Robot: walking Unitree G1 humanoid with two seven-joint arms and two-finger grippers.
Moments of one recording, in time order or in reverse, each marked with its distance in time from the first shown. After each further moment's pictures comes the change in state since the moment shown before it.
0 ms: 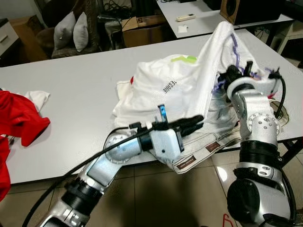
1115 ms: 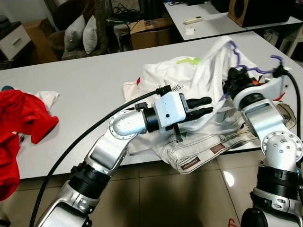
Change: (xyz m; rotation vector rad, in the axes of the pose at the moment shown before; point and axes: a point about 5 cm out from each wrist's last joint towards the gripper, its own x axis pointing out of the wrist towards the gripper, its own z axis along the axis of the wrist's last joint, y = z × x) left arm 0.017 0.038 0.003 -0.293 0.030 -0.006; right arm -0.044 -0.001 0.005 -0.436 0.065 0.073
